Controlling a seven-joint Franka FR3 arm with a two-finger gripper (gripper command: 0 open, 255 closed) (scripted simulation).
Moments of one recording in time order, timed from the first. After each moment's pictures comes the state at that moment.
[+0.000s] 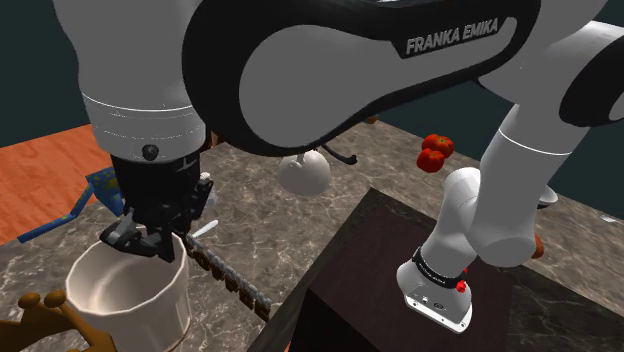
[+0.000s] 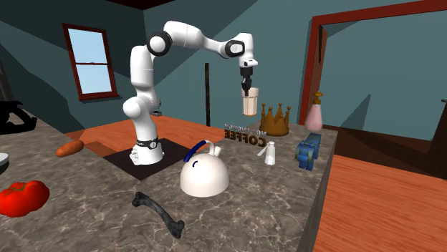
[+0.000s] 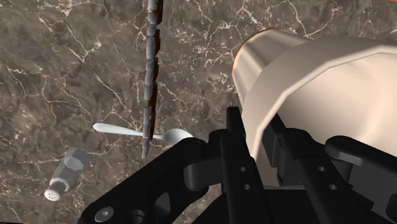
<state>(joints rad) 0.59 0.11 0.39 -1.70 -0.01 1.89 0.71</state>
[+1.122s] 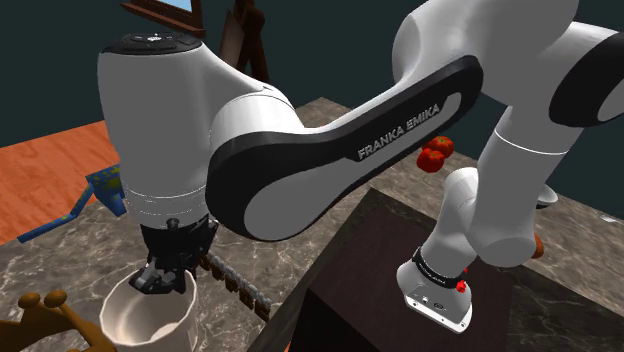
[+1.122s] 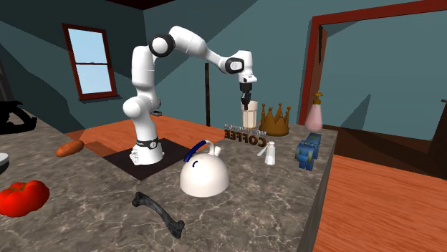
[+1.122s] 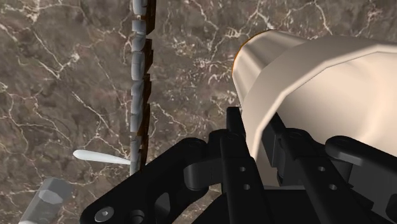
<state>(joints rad) 0.59 0.15 0.39 -1.88 -0.02 2.11 0.71</state>
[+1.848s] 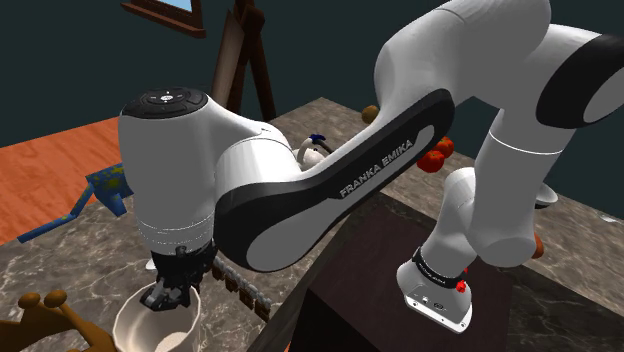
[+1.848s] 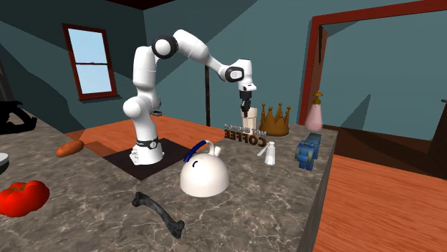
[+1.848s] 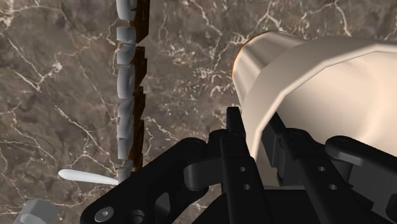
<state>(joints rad) 0.60 0.19 0.38 -1.95 -0.05 2.22 0.73</state>
